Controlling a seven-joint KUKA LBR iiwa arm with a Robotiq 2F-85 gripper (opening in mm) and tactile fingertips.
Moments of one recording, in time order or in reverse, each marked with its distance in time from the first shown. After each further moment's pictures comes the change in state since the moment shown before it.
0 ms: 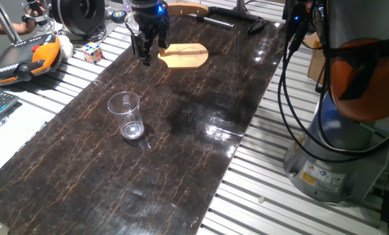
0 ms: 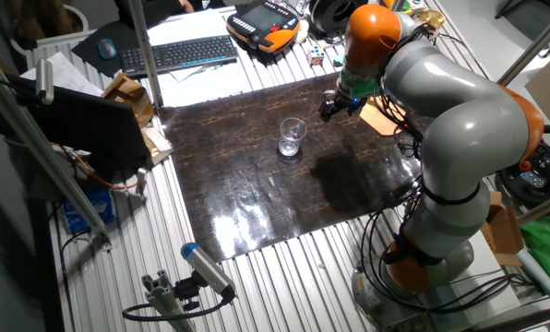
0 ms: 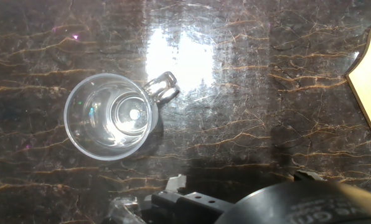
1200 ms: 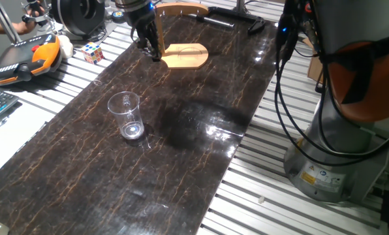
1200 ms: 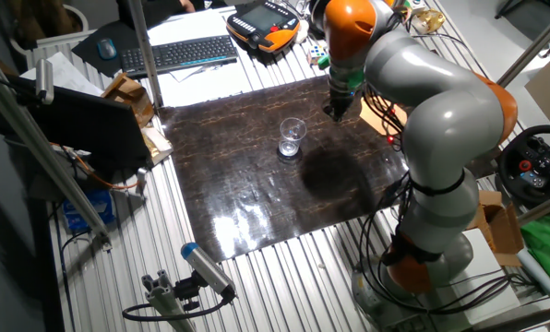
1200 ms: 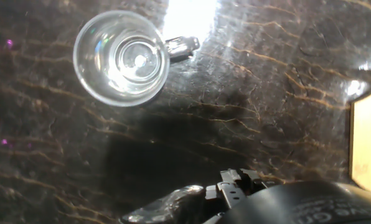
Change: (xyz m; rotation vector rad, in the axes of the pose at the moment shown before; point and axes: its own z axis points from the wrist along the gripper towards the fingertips) arm 0.001 0.000 0.000 0.082 0.147 -0.404
